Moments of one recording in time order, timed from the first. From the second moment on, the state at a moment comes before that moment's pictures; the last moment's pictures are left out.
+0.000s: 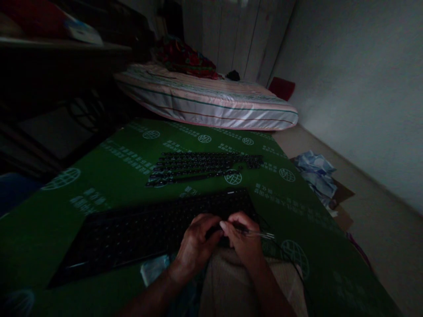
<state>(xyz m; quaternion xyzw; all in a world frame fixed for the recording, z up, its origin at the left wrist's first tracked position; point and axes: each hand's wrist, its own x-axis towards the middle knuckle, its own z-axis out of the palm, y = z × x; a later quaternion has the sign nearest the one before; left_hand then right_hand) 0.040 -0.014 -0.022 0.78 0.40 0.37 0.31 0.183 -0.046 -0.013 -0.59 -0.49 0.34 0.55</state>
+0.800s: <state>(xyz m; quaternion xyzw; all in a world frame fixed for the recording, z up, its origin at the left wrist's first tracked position) 0.034 -0.012 -0.023 0.62 0.45 0.47 0.44 0.194 -0.051 0.004 -0.57 -0.47 0.31 0.59</state>
